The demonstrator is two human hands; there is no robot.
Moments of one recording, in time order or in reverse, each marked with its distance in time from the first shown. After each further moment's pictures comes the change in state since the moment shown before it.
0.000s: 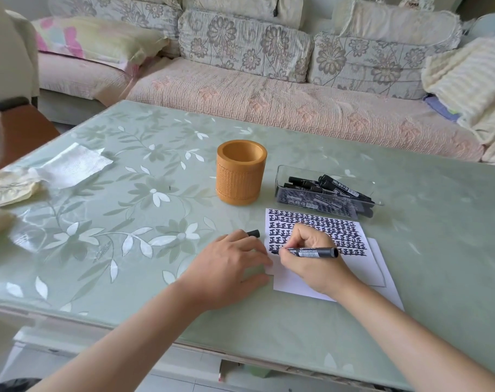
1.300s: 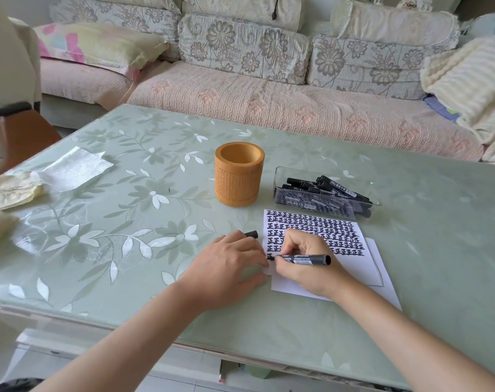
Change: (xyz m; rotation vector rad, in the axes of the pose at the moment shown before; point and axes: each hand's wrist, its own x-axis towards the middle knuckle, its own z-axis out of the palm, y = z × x) left_hand 0.001 0.002 0.000 0.007 0.013 -0.013; right_hand -0.001 -0.001 -0.002 -0.036 -0.126 -0.053
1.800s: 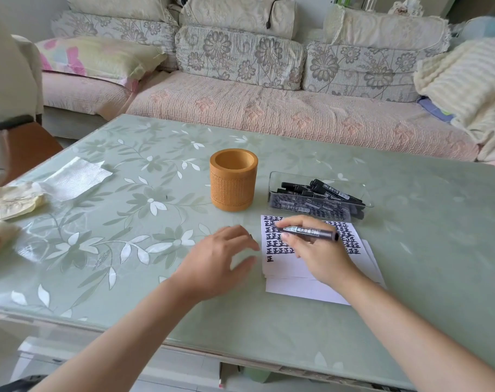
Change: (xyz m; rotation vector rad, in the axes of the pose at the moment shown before) left_hand 0.009 -0.005 -0.009 -0.110 0.087 -0.084; right_hand 0.001 -0.024 -0.022 0.105 0.182 -0.009
